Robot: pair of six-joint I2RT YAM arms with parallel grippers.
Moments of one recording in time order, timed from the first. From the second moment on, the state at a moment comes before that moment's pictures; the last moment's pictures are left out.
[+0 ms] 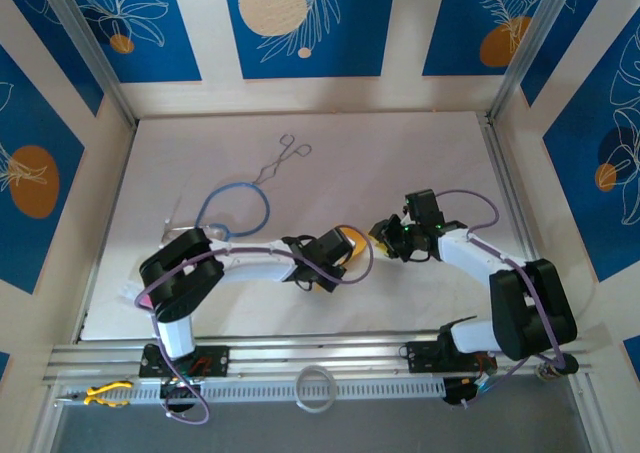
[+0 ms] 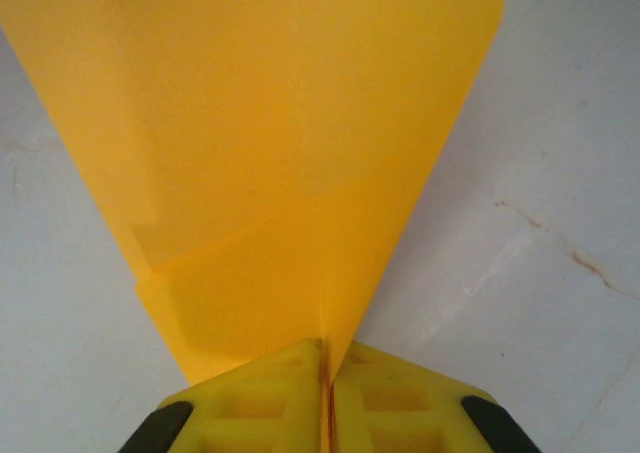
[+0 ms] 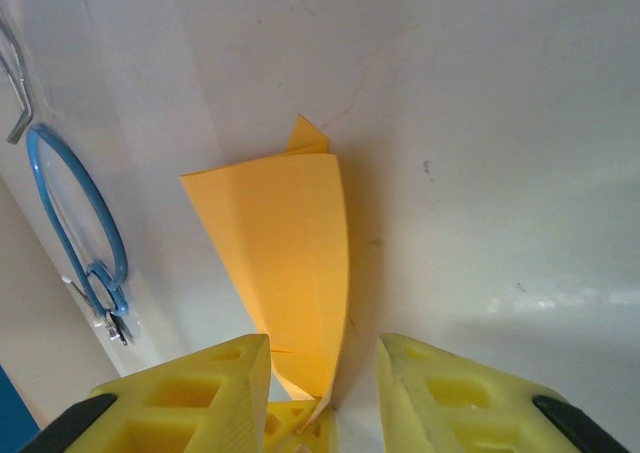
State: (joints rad) left arm -1.04 1.81 1.04 -0.34 -0.06 -0.35; right arm 0.27 1.34 0.63 -0.28 -0.45 1.05
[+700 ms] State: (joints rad) left arm -0.82 1.81 0.86 0.05 0.39 -0.59; right arm 0.35 1.38 0.62 -0.21 -0.54 0.92
